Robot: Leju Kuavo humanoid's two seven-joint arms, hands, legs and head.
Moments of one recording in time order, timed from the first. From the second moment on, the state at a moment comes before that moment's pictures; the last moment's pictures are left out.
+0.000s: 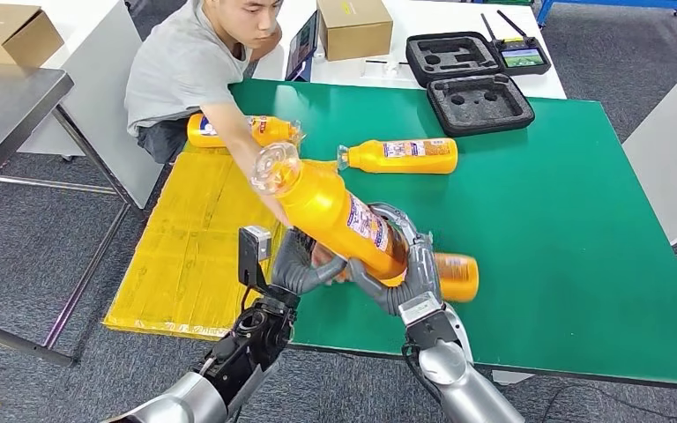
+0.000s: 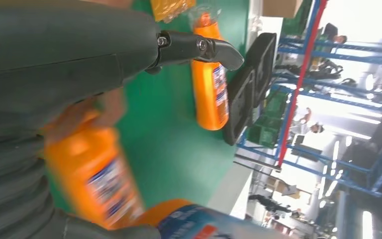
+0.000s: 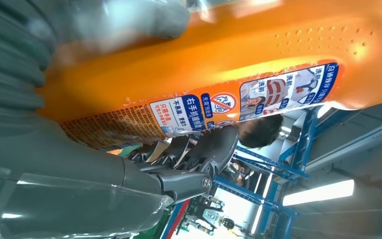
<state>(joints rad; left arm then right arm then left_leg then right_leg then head) -0.47 -0.30 -0.36 -0.72 0.22 -0.14 -0.71 -0.28 -0.05 0.67 -1.33 0.18 -0.53 -0.70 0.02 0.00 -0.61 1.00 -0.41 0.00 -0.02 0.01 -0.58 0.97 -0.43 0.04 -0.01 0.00</state>
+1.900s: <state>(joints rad) -0.41 -0.24 -0.30 -0.81 0.37 -0.44 -0.70 -0.26 -0.12 0.62 -1.34 0.18 -0.55 -0.70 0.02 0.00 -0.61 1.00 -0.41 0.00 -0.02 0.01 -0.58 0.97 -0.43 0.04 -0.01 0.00</state>
